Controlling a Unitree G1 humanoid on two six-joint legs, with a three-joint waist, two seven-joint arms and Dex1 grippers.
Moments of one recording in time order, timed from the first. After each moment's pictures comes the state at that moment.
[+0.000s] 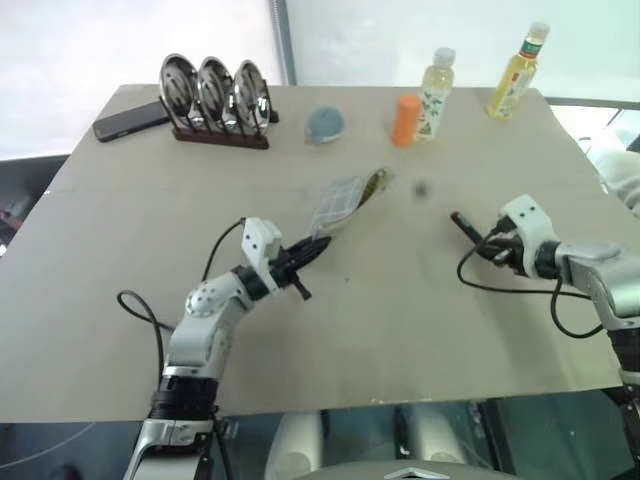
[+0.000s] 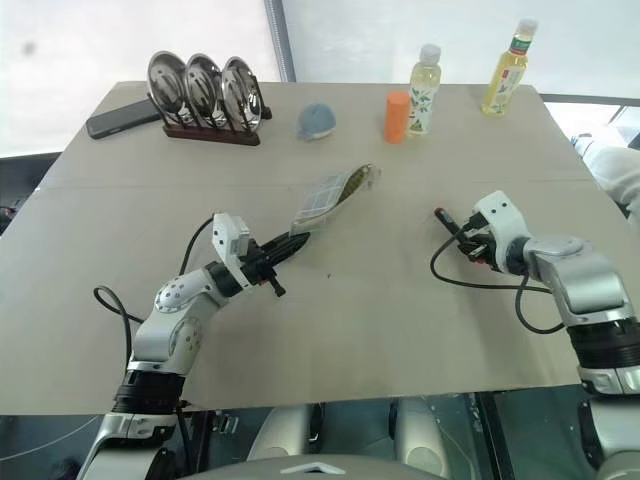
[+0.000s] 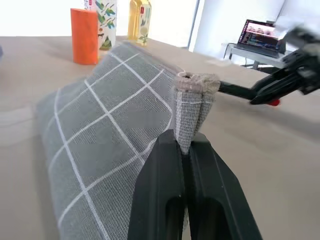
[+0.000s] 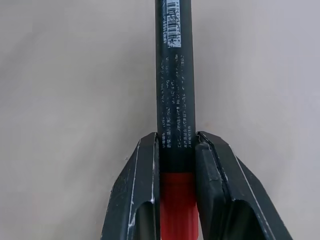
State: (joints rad) left arm -0.22 0.37 0.03 -0.02 -0.43 0.15 -0.86; right arm -0.50 -0.72 0.06 0.05 0.23 0.91 0.62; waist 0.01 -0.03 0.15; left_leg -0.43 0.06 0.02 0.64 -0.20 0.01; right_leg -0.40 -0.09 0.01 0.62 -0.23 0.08
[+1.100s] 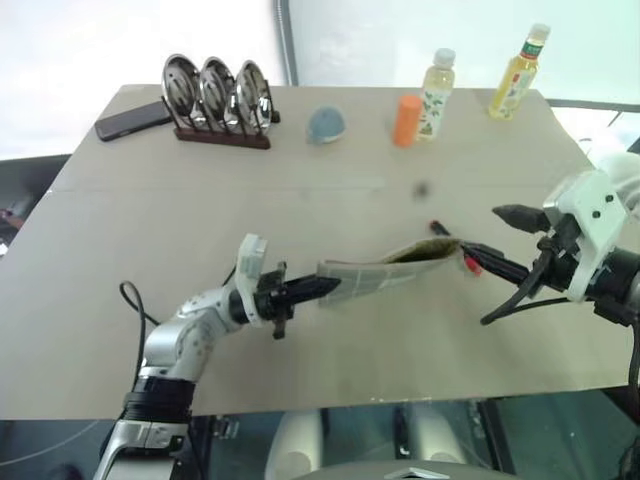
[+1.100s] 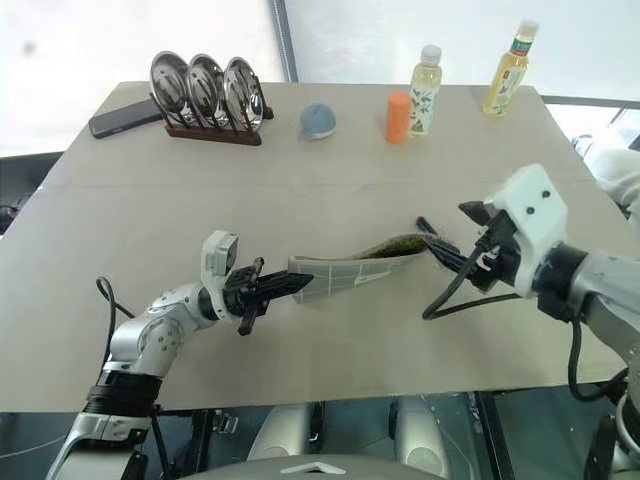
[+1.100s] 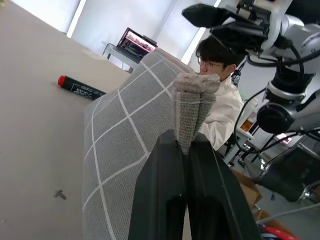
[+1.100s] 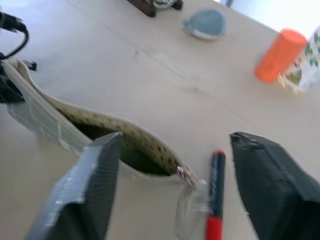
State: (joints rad) left arm -0.22 0.49 0.00 0.04 -0.74 0.42 -1.30; right arm -0.40 -0.72 -0.42 -0.93 0.78 1.37 0.53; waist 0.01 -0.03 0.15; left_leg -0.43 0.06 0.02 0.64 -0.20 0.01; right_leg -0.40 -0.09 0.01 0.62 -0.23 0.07
